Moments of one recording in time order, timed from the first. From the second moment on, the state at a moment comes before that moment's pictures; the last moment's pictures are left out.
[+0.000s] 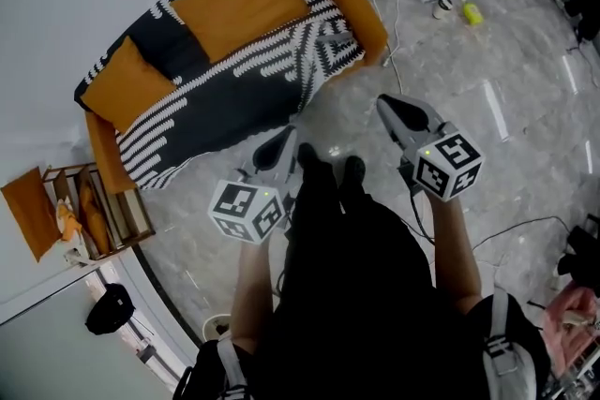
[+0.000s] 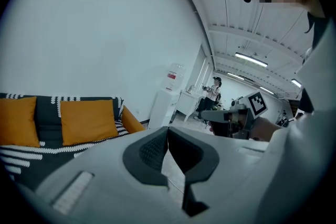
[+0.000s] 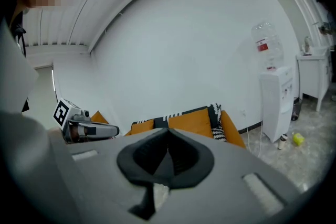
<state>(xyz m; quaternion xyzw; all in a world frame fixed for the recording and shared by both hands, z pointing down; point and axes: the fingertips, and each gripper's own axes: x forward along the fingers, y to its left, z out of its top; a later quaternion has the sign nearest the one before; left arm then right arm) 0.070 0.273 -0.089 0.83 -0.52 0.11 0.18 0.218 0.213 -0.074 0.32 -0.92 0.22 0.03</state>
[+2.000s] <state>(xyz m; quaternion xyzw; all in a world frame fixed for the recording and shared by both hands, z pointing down) -0.106 0.007 -0.029 0.82 -0.49 0.09 0.28 -0.021 -0.049 0.035 0.27 -0.92 0.16 0.24</state>
